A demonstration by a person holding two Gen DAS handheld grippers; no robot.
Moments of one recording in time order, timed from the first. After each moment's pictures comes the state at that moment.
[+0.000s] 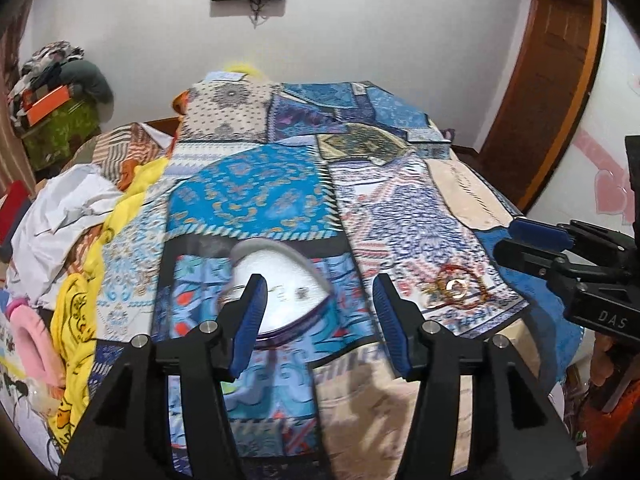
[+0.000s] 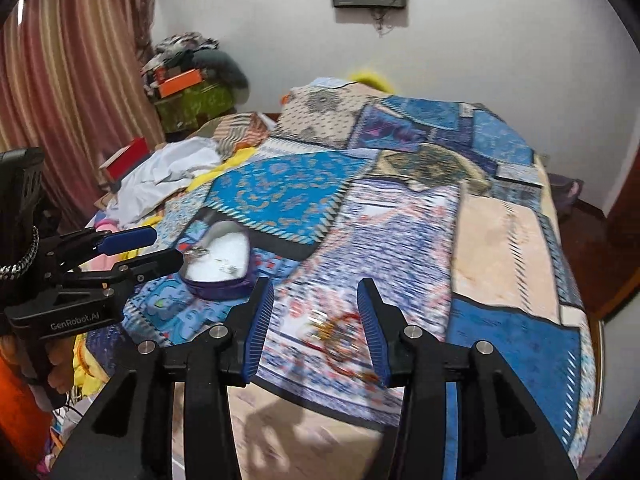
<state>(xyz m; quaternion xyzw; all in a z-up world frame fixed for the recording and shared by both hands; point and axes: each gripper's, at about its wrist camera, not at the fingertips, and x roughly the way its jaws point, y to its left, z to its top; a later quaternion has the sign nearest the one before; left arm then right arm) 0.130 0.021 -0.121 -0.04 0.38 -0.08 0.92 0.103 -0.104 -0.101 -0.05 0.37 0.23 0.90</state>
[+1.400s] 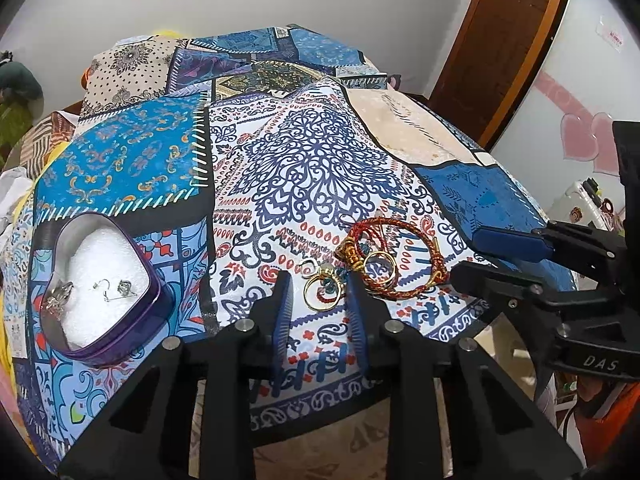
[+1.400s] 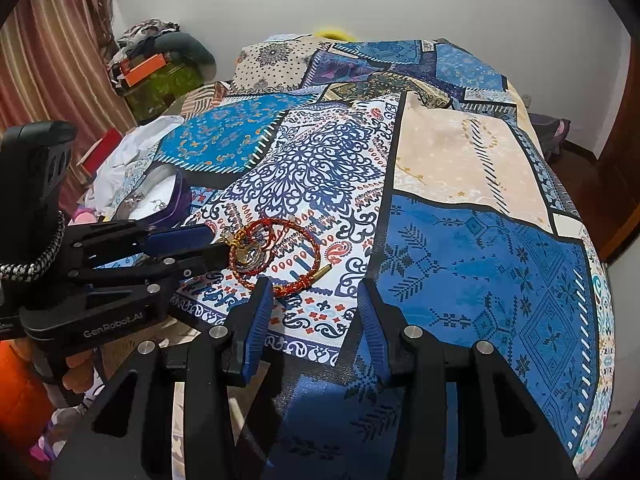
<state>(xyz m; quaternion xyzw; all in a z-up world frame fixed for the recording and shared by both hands) 0.172 -0.074 -0.187 -0.02 0.45 -0.17 0.88 0.104 -0.166 -0.161 -0.02 0.44 0.20 0.88</state>
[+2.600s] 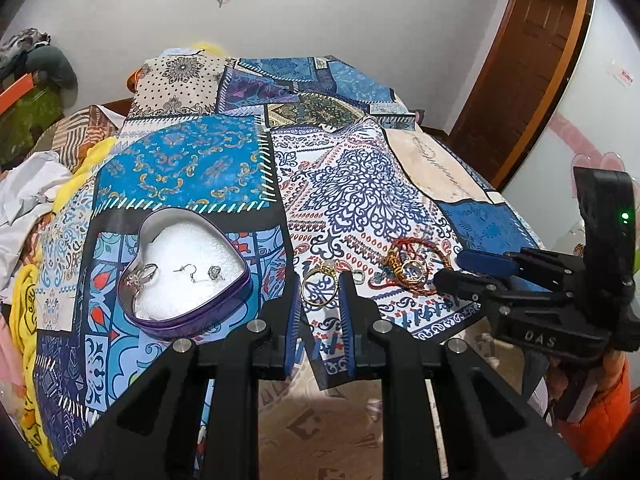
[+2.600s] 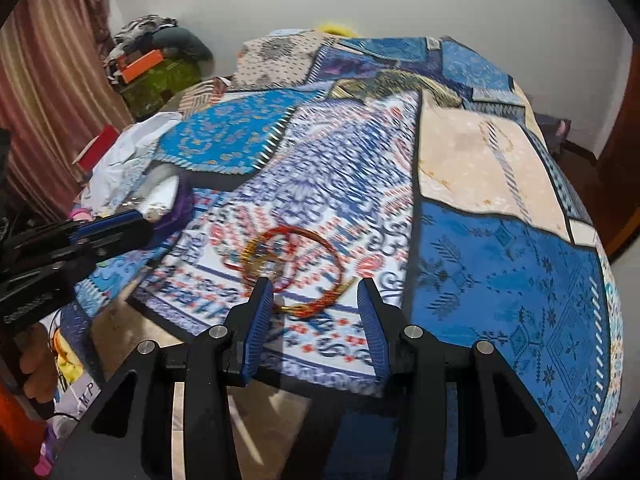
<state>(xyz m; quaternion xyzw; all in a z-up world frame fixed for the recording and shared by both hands) 0.141 -0.022 -0.155 -0.06 0.41 -0.13 0.90 0.115 -0.145 -0.169 -0.02 0.45 0.19 0.87</state>
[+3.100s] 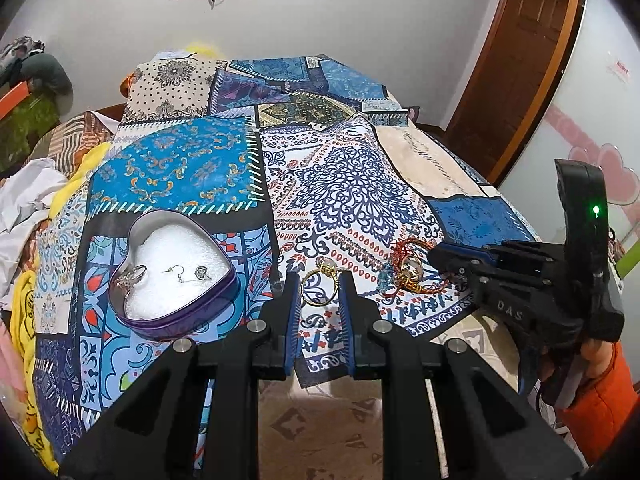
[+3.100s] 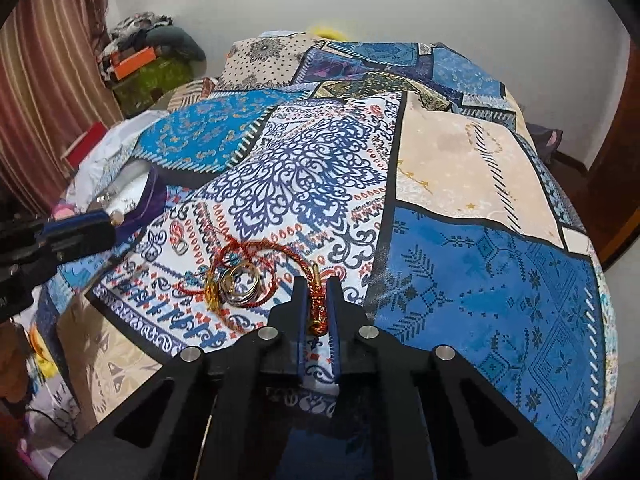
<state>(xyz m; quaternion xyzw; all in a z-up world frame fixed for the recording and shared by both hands) 0.140 -0.033 -0.153 -0.05 0.41 -0.14 0.90 0.124 -0.156 -0.177 -0.03 0.43 0.18 0.88</state>
